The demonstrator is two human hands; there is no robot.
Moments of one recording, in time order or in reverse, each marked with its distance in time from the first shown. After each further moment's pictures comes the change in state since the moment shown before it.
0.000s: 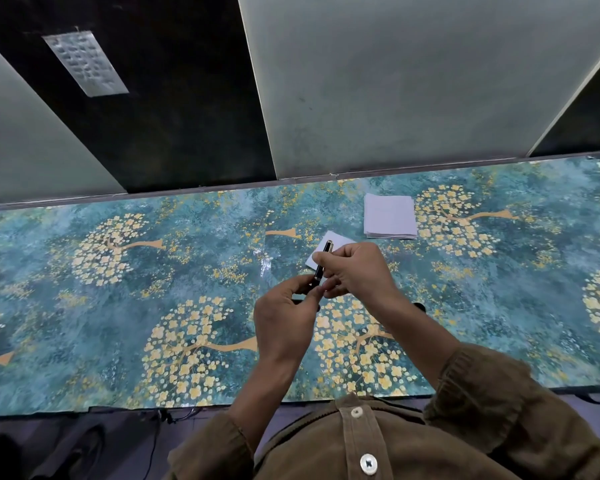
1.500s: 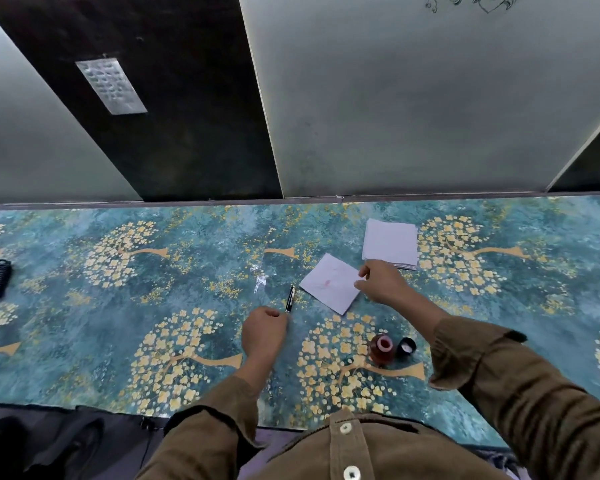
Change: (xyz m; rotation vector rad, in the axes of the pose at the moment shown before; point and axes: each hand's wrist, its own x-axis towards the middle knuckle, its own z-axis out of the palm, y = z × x) left_hand 0.051 -0.071 0.041 0.376 0.036 -0.551; right_hand 0.119 0.060 -0.084 -0.922 -0.126 -0.021
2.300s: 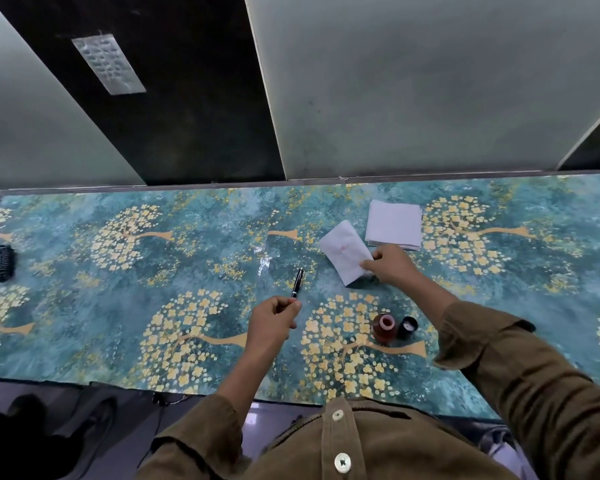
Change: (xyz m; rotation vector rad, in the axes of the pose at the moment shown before) left_hand -0.045 -0.008 -0.025 -0.381 -0.256 0.089; right_hand 0.002 0.014 0.006 0.177 0.009 0.050
